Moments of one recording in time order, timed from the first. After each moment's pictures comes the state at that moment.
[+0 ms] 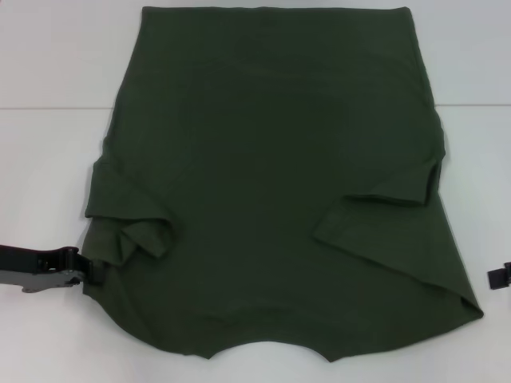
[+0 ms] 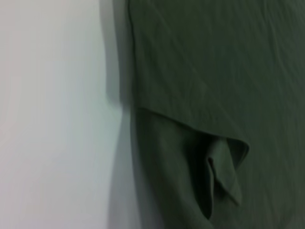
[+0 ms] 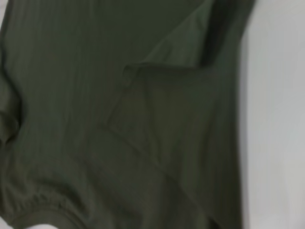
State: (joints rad) left arm -0.55 -1.97 0.62 0.72 2.45 1.47 -2.46; right arm 0.58 1.93 -0.55 -0.90 -2.59 -1.74 2.48
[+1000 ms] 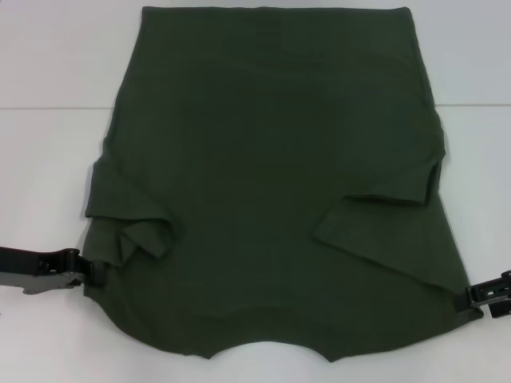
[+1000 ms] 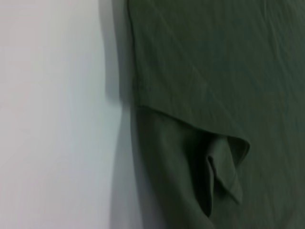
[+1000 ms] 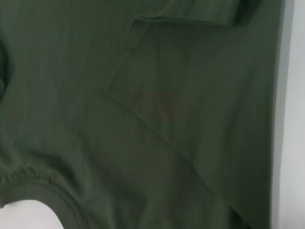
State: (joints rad) left arm -0.55 -1.98 0.62 0.72 2.45 1.47 -2.46; right arm 0.63 1.97 -0.65 -0.82 -2.64 -1.66 2.48
